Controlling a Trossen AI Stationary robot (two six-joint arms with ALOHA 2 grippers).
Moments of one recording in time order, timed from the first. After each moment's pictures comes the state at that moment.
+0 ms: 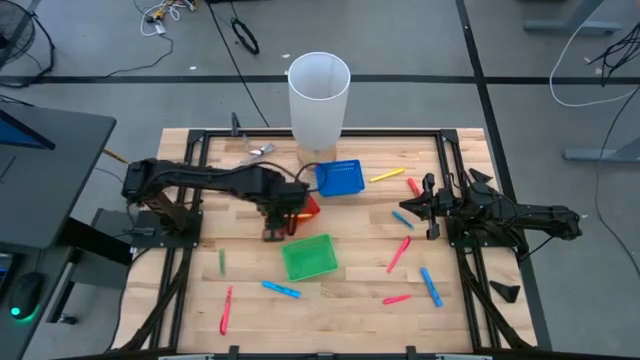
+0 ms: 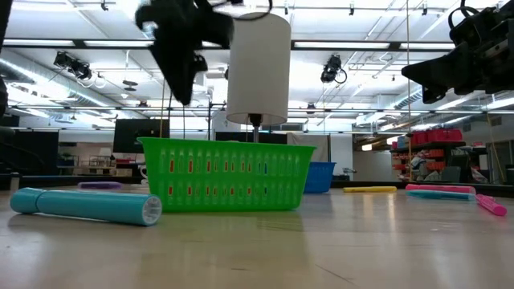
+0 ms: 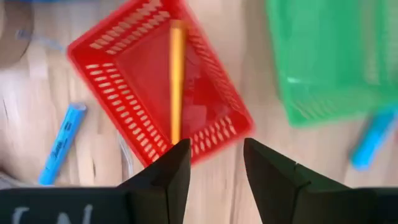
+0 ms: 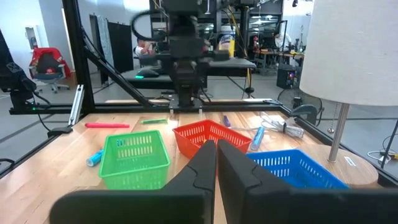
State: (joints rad) left arm -0.03 1.65 1.43 -1.15 -0.07 0.02; right arm -0.09 0.01 0.02 0.02 -0.06 -0.01
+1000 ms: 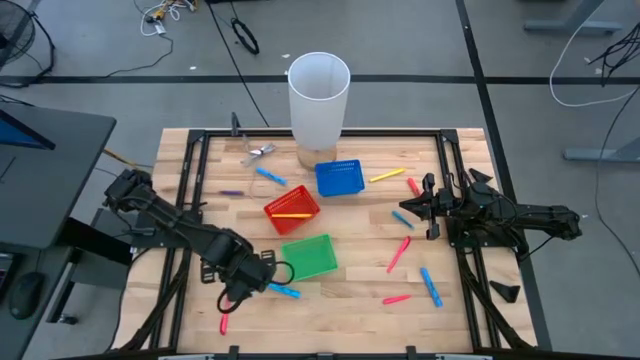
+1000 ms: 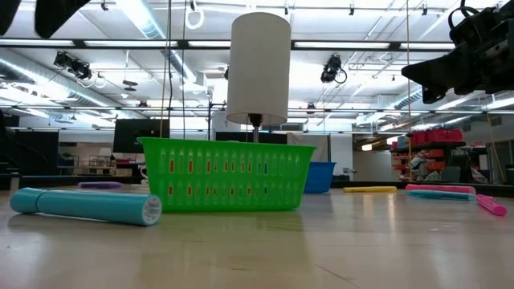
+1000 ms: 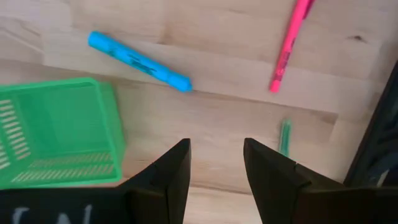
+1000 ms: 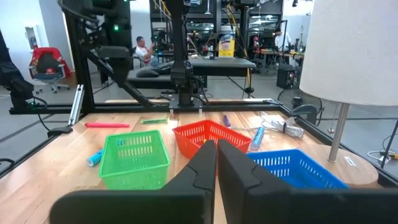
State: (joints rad) left arm -0.55 1.59 1.39 -1.27 0.02 0.88; right arm -0.09 0.01 0.02 0.02 -0.06 -0.01
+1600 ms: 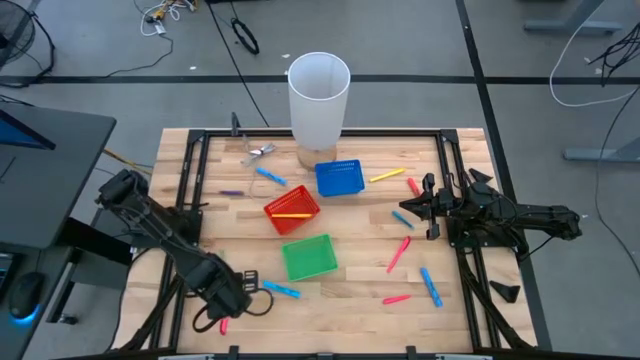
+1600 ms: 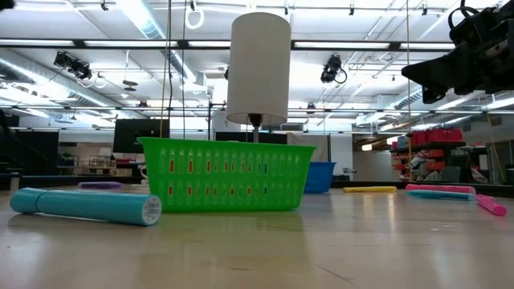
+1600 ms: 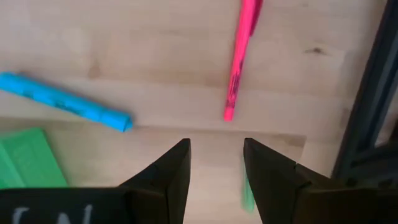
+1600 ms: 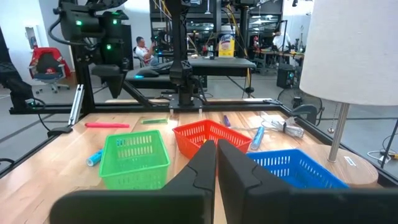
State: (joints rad) left arm -0.76 1.56 1.20 -1.13 0.03 0.74; right arm -0.09 0.01 0.02 0.02 -0.06 -0.01
